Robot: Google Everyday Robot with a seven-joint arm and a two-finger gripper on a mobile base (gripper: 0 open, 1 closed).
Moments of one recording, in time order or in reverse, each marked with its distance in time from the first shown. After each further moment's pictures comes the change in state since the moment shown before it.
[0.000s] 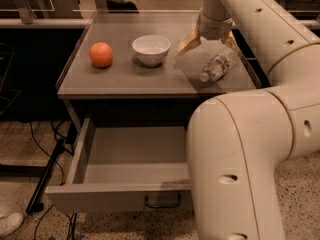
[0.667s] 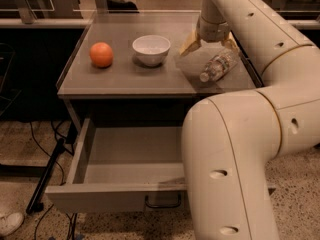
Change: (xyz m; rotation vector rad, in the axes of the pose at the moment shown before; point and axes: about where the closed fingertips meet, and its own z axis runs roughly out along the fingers) arm -0.007 -0.010 0.016 0.047 0.001 0.021
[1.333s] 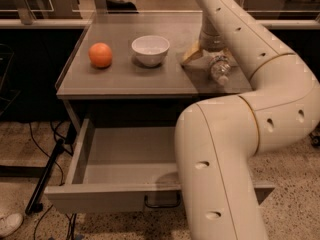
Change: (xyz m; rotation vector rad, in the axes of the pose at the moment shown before) arm -0.005 -0.024 0.052 0.098 0.042 0.060
